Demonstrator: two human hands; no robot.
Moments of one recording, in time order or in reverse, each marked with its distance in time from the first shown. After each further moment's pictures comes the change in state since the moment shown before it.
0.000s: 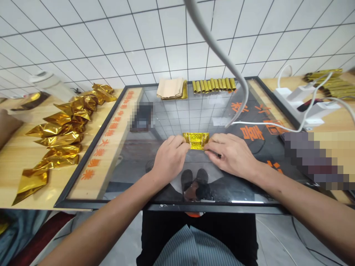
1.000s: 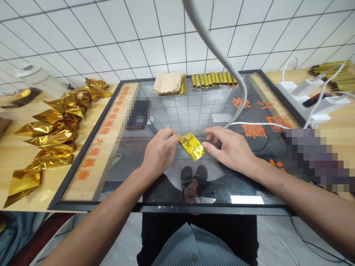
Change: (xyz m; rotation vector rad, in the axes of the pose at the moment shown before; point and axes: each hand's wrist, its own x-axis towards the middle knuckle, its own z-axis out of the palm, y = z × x) left_hand 0.003 -0.029 -0.003 -0.118 0.089 -0.051; right_hand 0.008 0.003 0.009 0.349 0.077 0.310
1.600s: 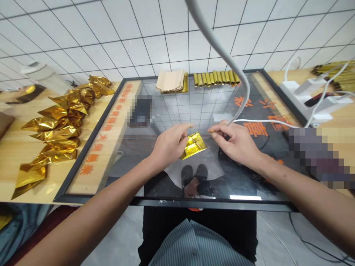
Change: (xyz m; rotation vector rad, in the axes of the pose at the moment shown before) left_hand 0.021 0.014 0.004 -0.310 -0.099 -0.133; right_hand 0.006 0.010 -0.005 0.139 0.079 -0.013
